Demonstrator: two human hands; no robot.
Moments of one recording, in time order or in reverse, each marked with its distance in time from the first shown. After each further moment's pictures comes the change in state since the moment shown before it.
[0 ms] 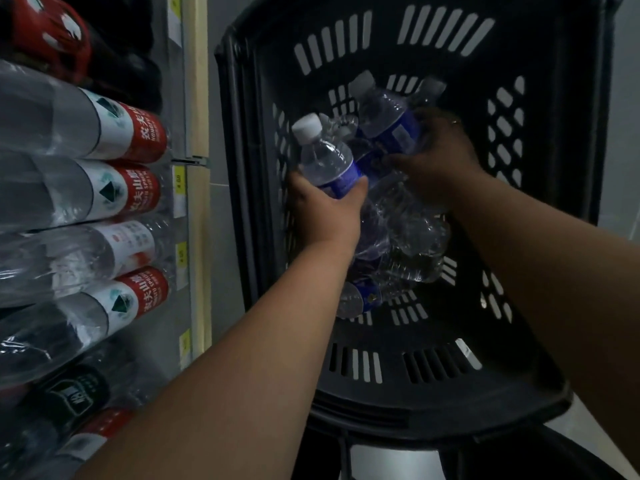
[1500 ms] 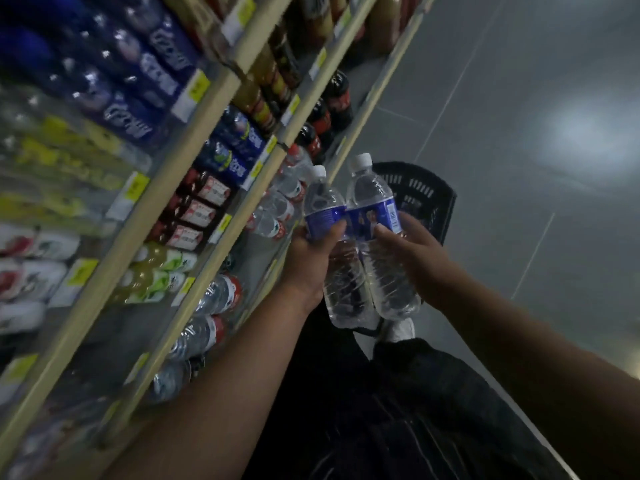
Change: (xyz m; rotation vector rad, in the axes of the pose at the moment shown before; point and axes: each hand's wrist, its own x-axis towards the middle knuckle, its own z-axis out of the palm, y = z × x) left_hand -0.490 0.188 -0.301 -0.693 0.004 0.052; right_hand -0.514 -0.245 -0.270 0.488 -0.644 -0.269
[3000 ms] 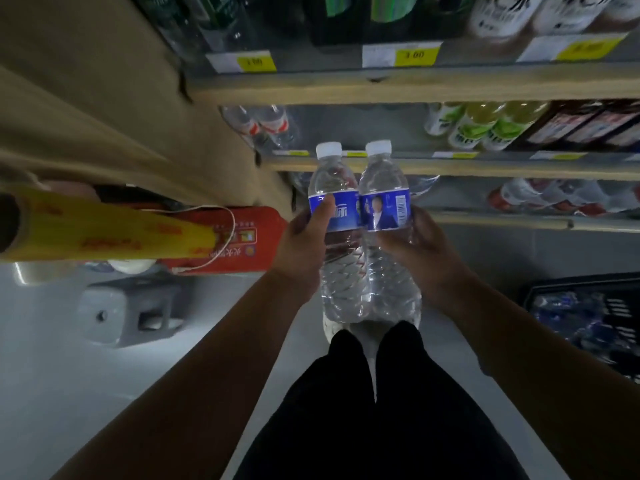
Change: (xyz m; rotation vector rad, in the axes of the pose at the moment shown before) left_hand -0.223 -0.186 -0.392 -0.657 0.846 -0.064; right_hand -0.071 0.216 0.408 -0.587 -0.836 0.157
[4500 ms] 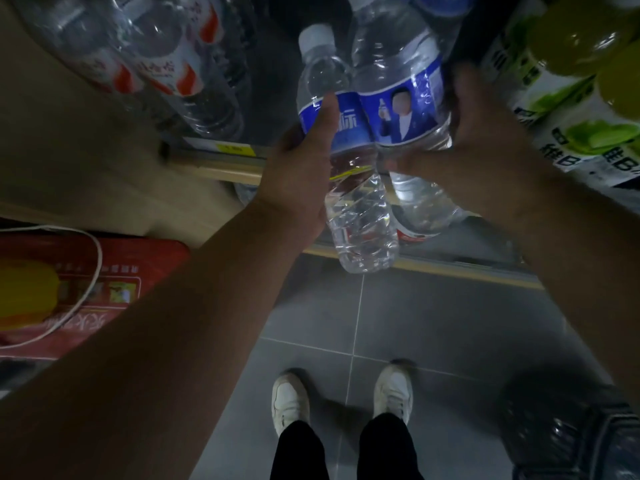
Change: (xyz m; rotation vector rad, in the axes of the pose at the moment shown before) left_hand 0.262 -0.045 0.069 -0.273 0.014 0.195; right_hand 0.276 0.050 -0.075 -0.610 -0.028 -0.447
